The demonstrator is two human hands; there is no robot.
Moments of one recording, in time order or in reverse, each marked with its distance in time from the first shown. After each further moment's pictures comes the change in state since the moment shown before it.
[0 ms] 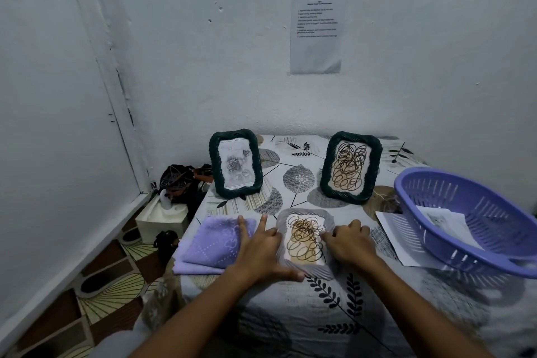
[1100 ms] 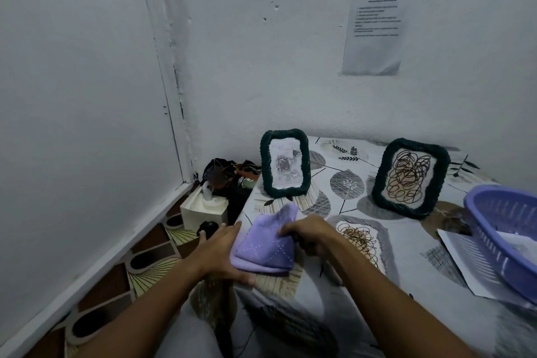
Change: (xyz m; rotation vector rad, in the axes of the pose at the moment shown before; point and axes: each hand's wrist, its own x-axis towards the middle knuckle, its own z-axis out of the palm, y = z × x) left_hand -0.080 -0.167 -0.017 -0.213 -0.188 -0.233; right_hand -0.015 -0.159 0.021 0.803 -0.488 -0.016
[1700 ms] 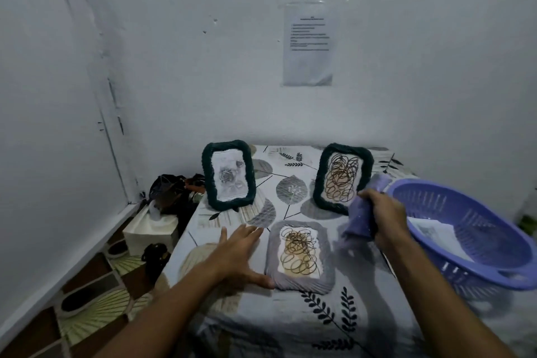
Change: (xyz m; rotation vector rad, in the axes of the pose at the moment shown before) left_hand 0.057 0.131 0.012 0.067 0.009 0.244; right_hand -0.069 0.037 -0.182 0.626 0.724 -0.281
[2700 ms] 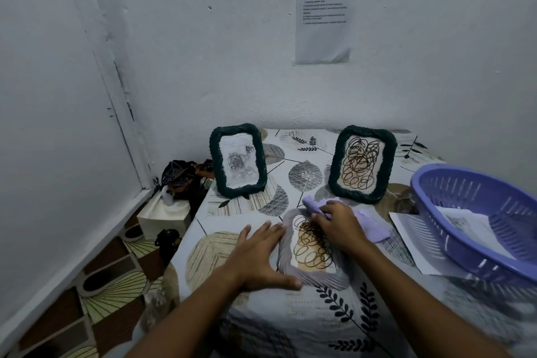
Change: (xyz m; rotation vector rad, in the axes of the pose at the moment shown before) left_hand 0.011 0.007 0.036 -0.038 0.084 0.064; right_hand 0.042 0.108 0.057 -0.989 -0.408 -0.550
